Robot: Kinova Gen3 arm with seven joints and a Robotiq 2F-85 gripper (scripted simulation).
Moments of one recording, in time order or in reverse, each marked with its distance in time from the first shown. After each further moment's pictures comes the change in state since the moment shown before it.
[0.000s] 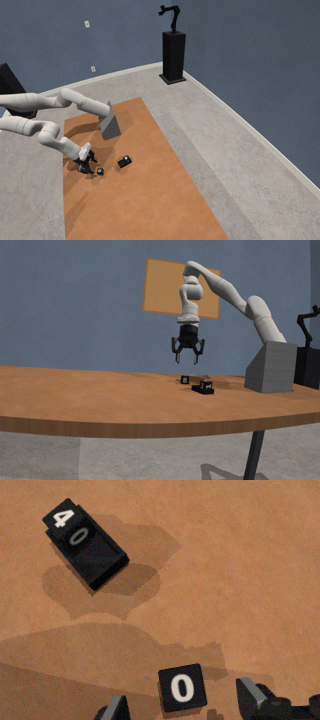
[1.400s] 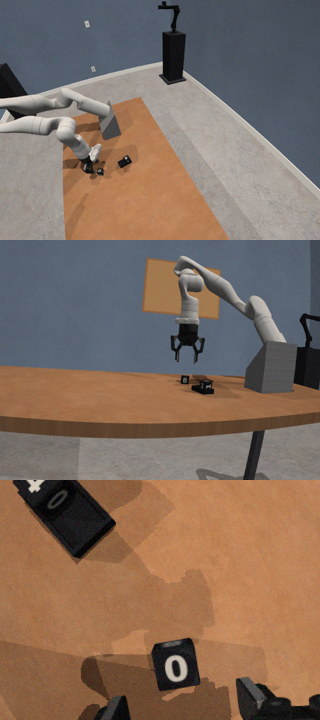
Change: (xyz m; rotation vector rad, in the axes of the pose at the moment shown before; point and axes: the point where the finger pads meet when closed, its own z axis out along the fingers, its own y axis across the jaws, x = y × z) arm 0.006 0.002 -0.003 -0.013 -0.307 -0.004
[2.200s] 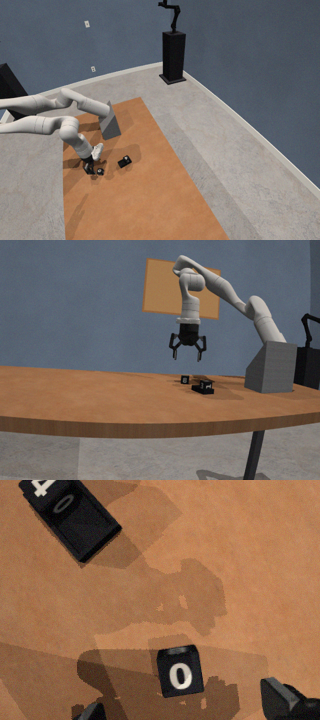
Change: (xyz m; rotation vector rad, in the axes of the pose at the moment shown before) arm 0.008 -0.003 -0.001 -0.003 -0.017 -0.019
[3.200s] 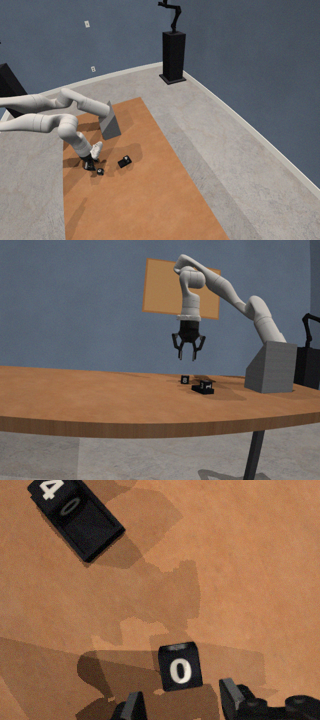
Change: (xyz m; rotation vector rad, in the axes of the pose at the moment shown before) arm 0.000 0.000 -0.012 0.000 0.001 -0.006
